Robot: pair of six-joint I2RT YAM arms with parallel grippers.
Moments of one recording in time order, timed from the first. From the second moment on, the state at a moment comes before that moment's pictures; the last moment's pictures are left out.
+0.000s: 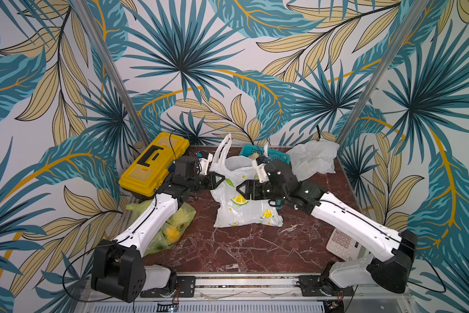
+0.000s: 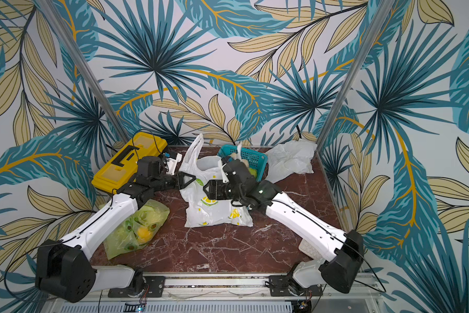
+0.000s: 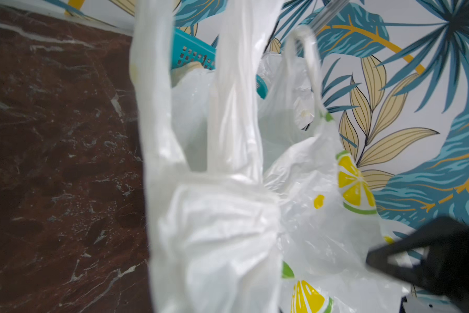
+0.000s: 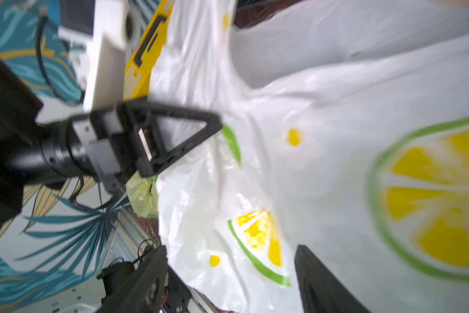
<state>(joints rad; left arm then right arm) -0.25 1.30 1.02 -0.24 0.62 -0.40 0.72 1.37 1.40 -0.64 -0.05 0.63</state>
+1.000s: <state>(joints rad) -0.15 0.91 1.24 -0.63 0.24 -0.28 0.66 1.48 1.19 -0.15 -0.18 1.01</state>
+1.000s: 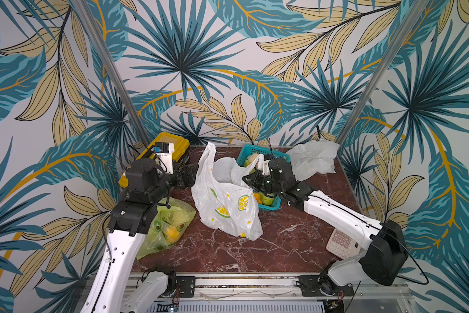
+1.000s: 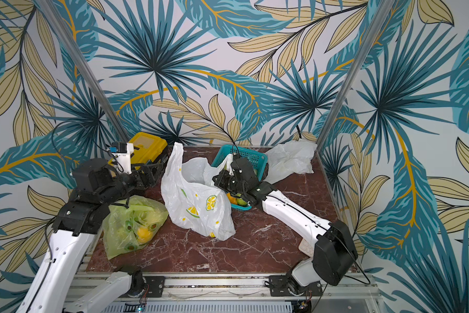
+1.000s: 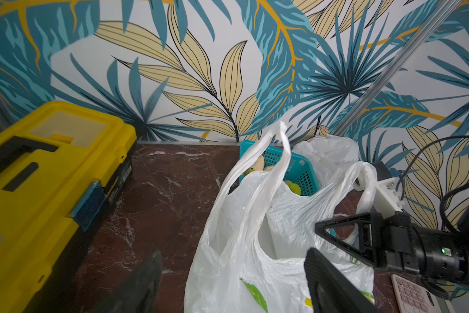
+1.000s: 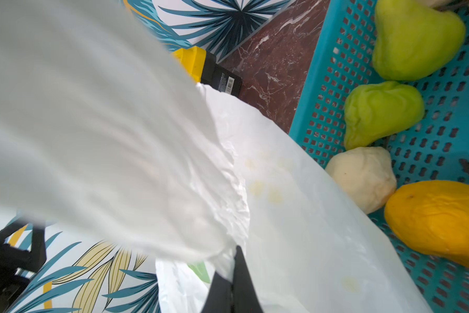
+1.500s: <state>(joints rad) -0.36 1.17 1.28 -0.72 -0.19 -0.28 0.78 1.48 1.16 -0.07 -0.07 1.07</state>
